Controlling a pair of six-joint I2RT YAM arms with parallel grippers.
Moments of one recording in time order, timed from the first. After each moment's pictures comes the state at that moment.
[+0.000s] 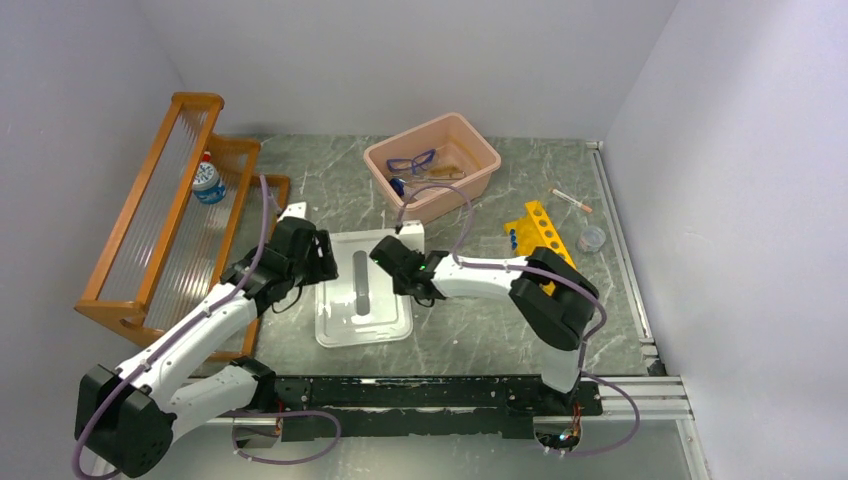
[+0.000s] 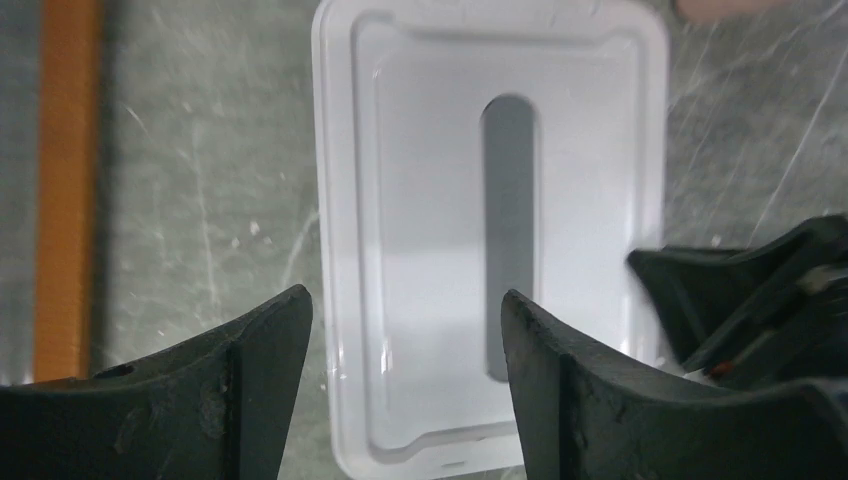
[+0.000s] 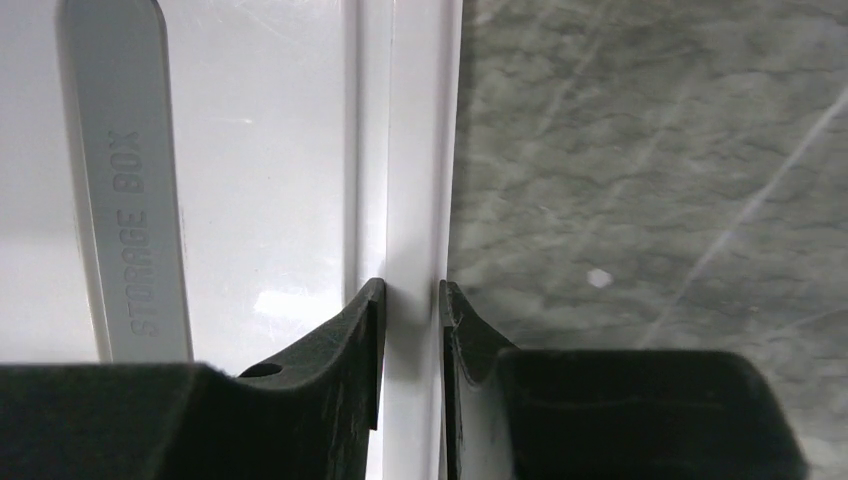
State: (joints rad) left arm -0.49 1.00 0.74 -0.52 -0.29 -0.56; right arm 1.01 1.87 1.15 -0.31 0.45 0.77
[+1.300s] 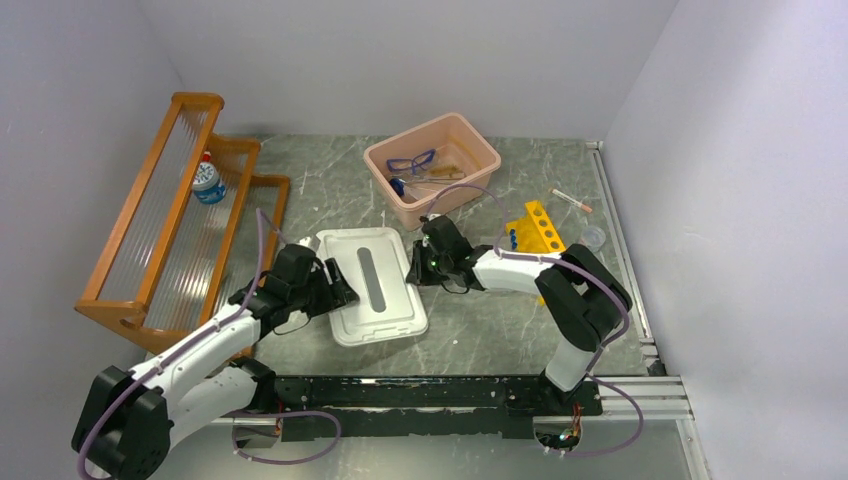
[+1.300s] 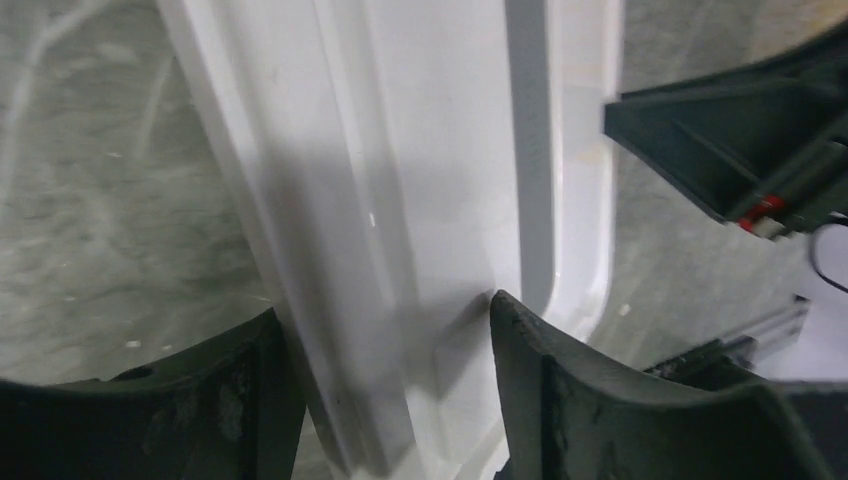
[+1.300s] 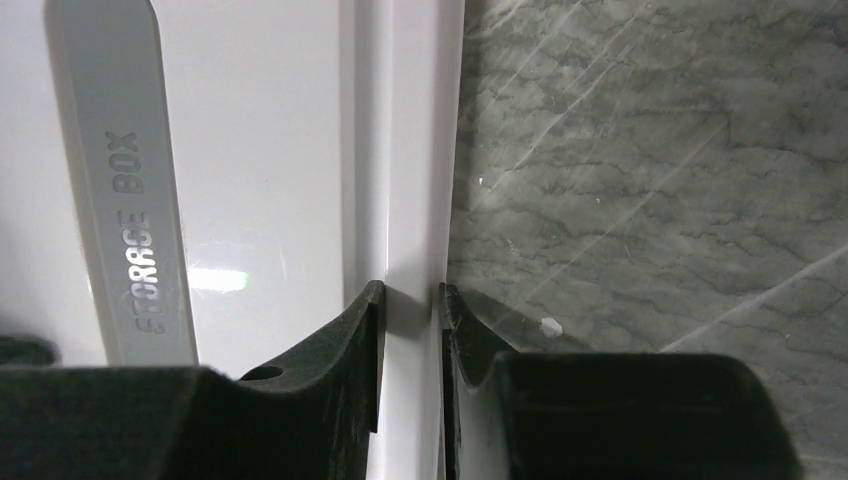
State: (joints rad) left arm -0.48 0.97 0.45 -0.33 0.08 -0.80; right arm 0.74 1.72 0.87 0.01 -0.10 0.56
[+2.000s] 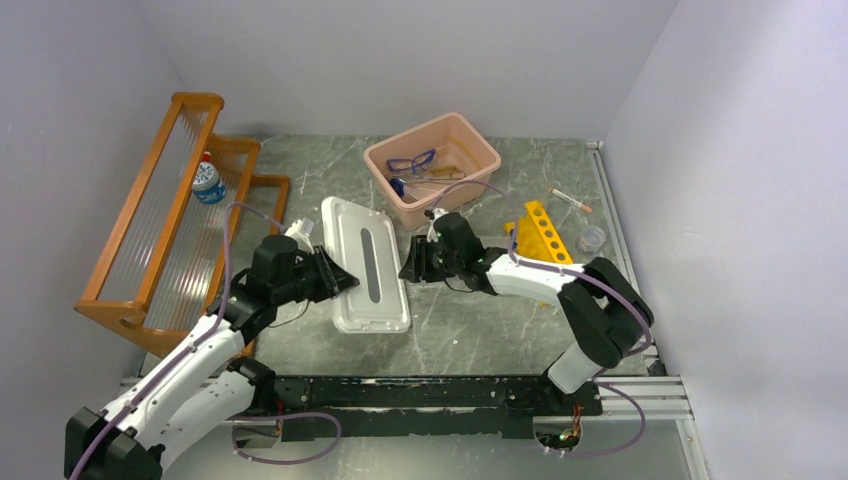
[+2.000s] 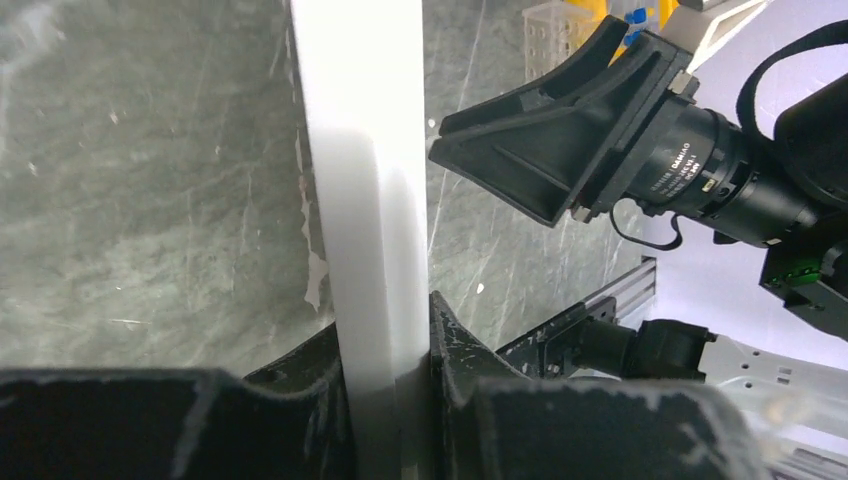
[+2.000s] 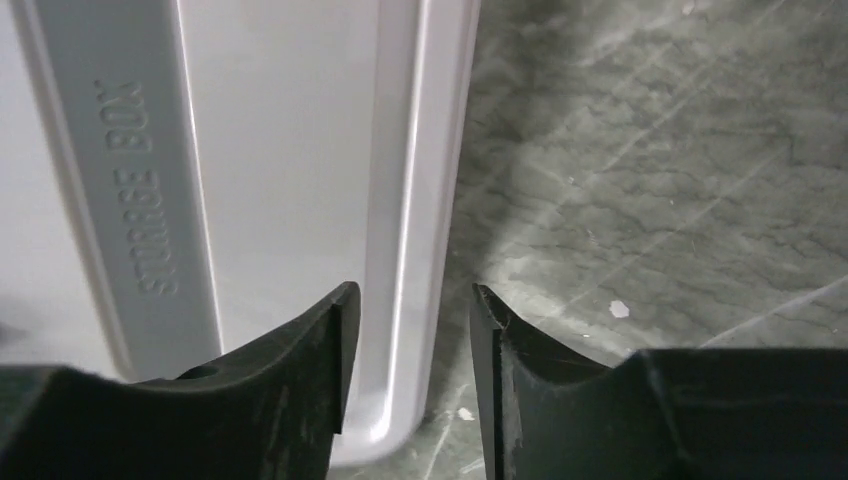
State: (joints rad) left arm -0.48 0.80 0.52 -0.29 0.24 -0.86; right arm 0.72 1.61 0.81 0.10 -0.21 0.58
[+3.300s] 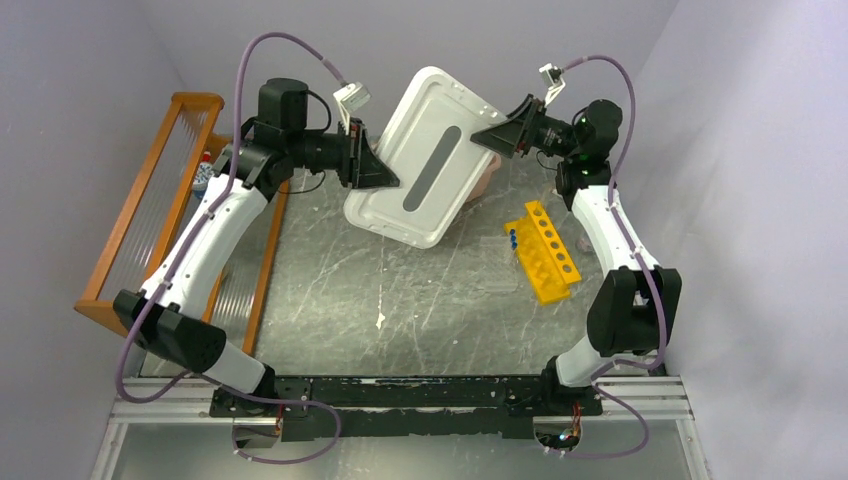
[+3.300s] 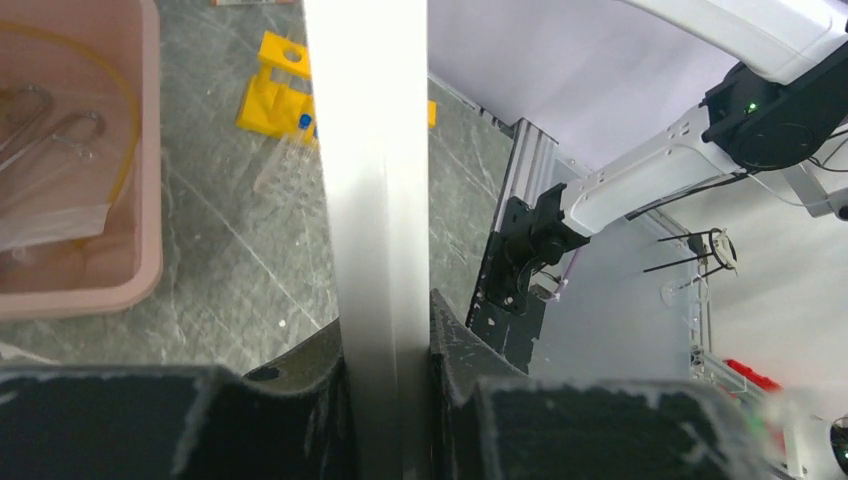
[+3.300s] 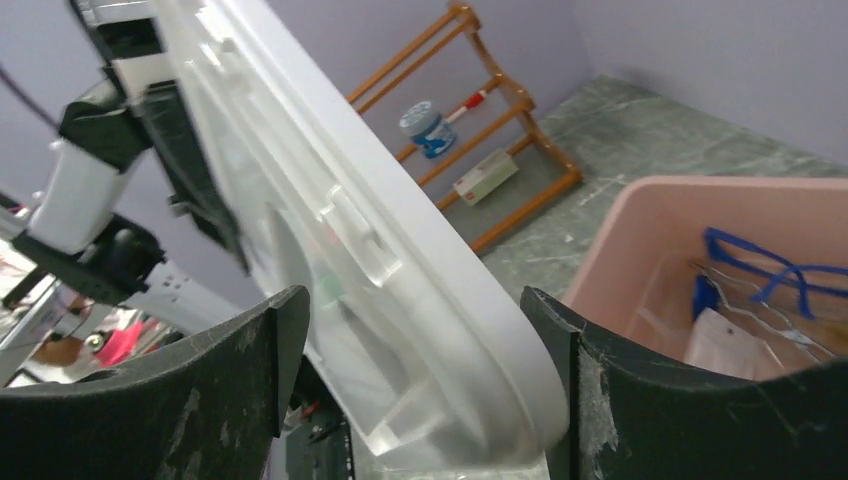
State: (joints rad) left arm -0.42 1.49 1.70 -0.64 0.91 -0.18; right arm 0.04 1.58 1.35 0.46 -1.14 0.81
